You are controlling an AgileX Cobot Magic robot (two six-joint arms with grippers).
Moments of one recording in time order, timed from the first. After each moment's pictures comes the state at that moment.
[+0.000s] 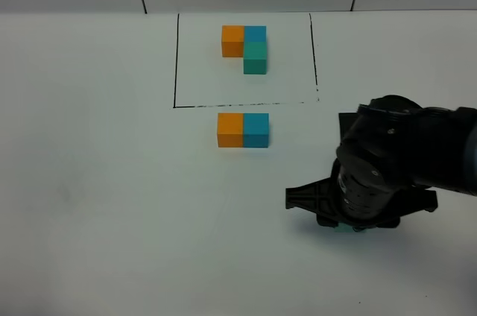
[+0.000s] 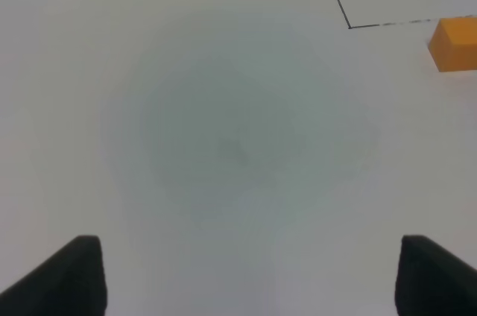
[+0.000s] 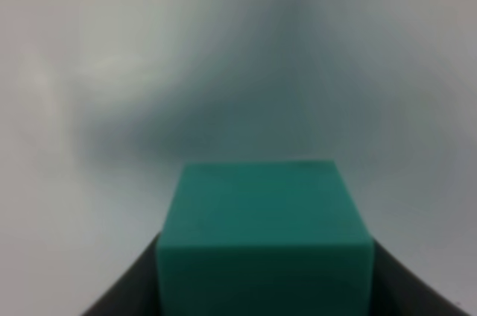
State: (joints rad) left arm -0.03 0.00 -0.51 -0.09 1.04 0.05; right arm 0.81 1.69 -0.95 -0.23 0.84 0.95
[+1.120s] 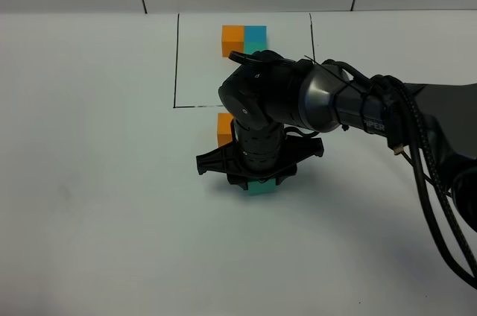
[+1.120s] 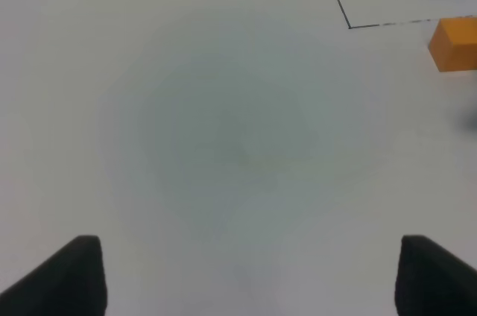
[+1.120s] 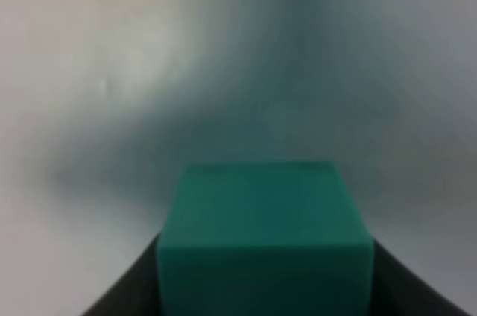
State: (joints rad) left arm -0.03 0.00 -0.51 -0.09 1.04 0.05; right arm 0.84 2.15 -1.53 -0.15 0.95 0.73
